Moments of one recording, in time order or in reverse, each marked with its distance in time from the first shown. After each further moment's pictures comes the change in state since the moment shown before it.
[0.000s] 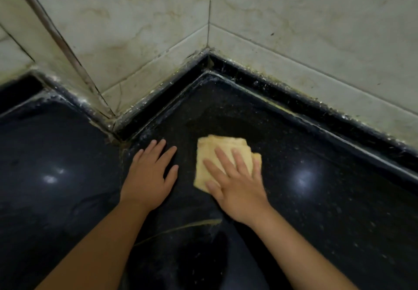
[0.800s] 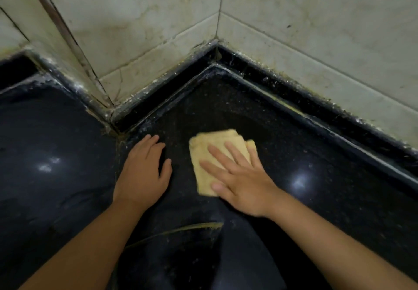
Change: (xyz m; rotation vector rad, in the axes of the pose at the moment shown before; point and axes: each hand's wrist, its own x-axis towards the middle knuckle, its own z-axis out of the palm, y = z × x) left_hand -0.002 -0.005 0.004 -0.089 0.100 -0.098; right_hand 0.021 0.021 -0.007 -0.091 -0.018 -0.338
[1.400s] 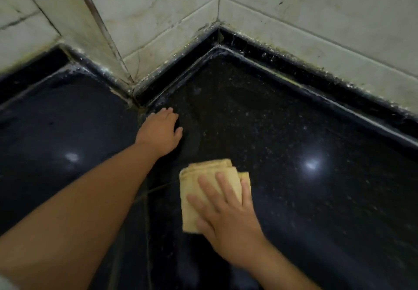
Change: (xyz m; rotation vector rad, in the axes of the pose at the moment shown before) left_hand 0.025 0.021 -0.032 0.246 -0.286 0.003; right_hand -0.073 -0.091 0.057 -0.016 0.128 0.139
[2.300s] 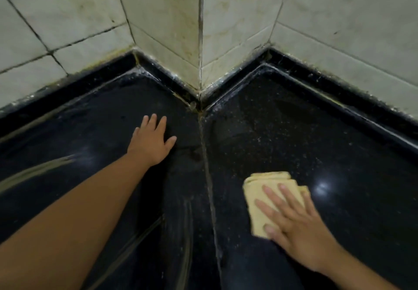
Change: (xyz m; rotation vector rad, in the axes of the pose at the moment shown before) left_hand -0.080 -0.130 -0.017 0.033 -0.055 -0.223; right_hand -0.039 -0.008 0.003 -0.143 -0.117 -0.016
